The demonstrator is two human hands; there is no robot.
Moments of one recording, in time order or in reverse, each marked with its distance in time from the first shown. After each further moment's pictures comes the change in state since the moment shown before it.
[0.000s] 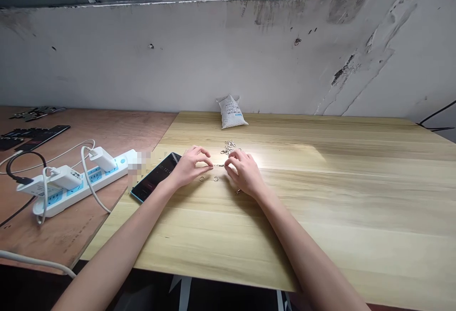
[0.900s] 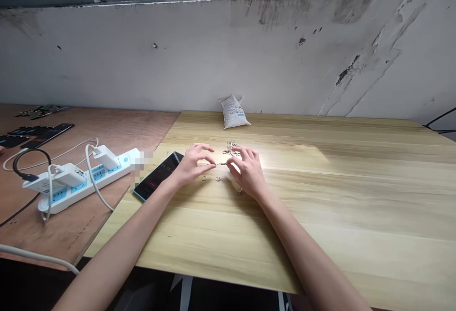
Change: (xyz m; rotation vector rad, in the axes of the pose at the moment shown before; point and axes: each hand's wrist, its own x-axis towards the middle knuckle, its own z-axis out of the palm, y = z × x) left_hand 0.001 0.003 -0.001 -0.082 0.059 -0.015; right_hand 0.000 -0.006 -0.002 -0.122 0.129 -0.006
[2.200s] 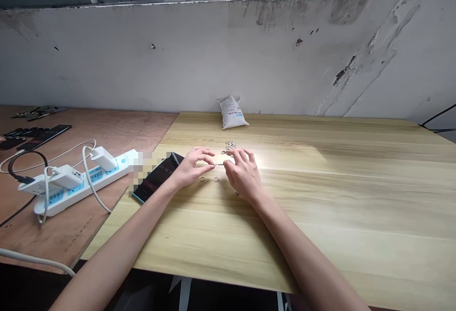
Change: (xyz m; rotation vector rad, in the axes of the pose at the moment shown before) left_hand 0.000 0.000 0.007 -0.221 -0.014 -0.104; right_hand 0.002 -0.009 0.000 -0.208 0.075 -0.155
